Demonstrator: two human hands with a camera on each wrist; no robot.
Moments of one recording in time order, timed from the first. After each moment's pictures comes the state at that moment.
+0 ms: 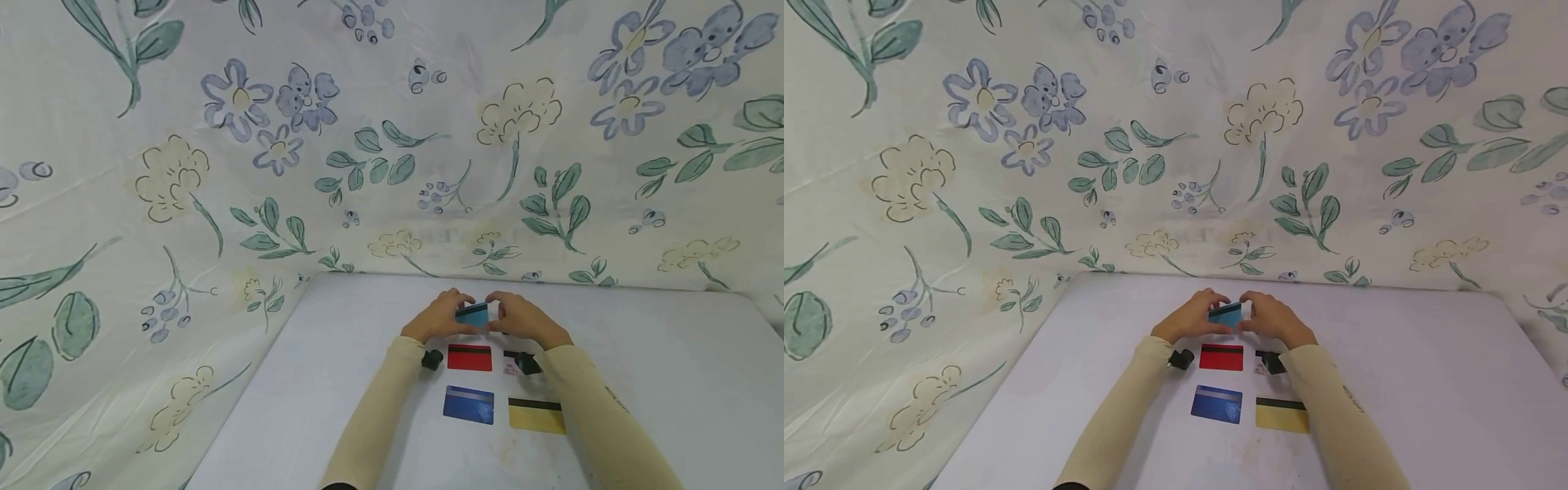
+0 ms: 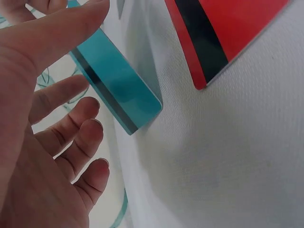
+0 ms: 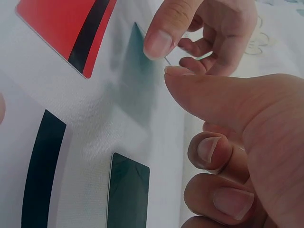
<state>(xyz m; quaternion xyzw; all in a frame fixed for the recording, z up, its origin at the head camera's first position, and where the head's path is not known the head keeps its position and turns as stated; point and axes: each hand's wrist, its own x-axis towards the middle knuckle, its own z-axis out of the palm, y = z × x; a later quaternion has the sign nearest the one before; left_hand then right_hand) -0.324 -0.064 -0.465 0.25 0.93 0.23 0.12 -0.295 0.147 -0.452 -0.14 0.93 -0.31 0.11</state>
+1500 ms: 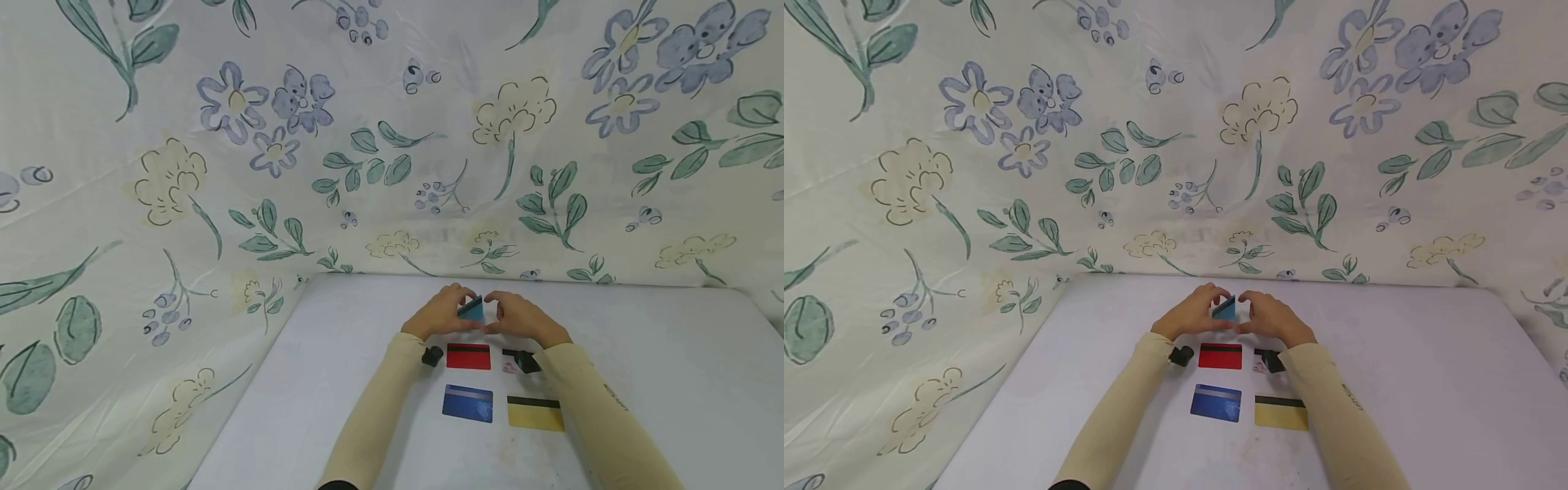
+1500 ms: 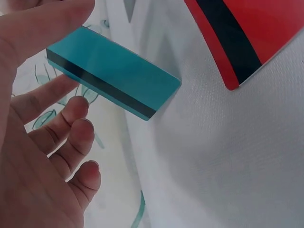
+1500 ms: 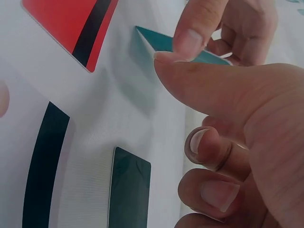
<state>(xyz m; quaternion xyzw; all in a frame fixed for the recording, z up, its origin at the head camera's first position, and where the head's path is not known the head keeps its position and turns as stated) -0.322 -0.058 -0.450 0.29 0.93 0.20 0.08 -0.295 0.148 -0.454 -0.14 0.93 -0.31 0.11</state>
